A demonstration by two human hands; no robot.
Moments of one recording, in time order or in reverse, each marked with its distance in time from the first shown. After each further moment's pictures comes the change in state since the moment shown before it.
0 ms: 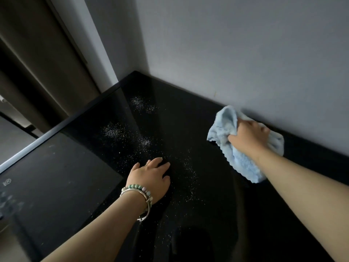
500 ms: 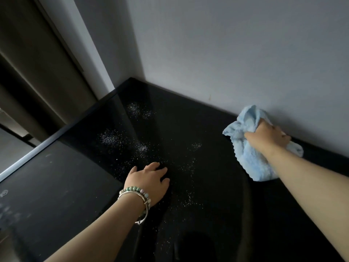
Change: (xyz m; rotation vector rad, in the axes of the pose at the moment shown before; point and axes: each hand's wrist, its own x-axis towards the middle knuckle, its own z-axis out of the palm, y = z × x) left_hand 0.004 0.001 -0.006 0.020 -0.044 0.008; right_hand 0.010 0.047 -0.009 0.064 0.041 0.299
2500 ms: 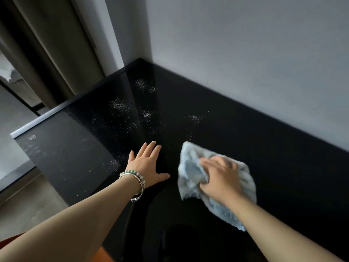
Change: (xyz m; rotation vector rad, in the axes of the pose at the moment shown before) left_hand -0.077 0.001 0.058 -0.117 0.152 0.002; right_hand -0.229 0.028 0.019 0.037 -0.067 -0.767
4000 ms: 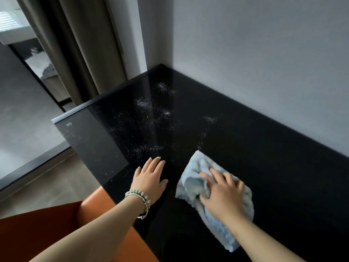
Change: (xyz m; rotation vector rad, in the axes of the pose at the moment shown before) left_hand -0.088 -0.015 0.024 -0.100 0.100 -0.085; right_hand -0.060 -0.042 0.013 -0.167 -0.162 0.103
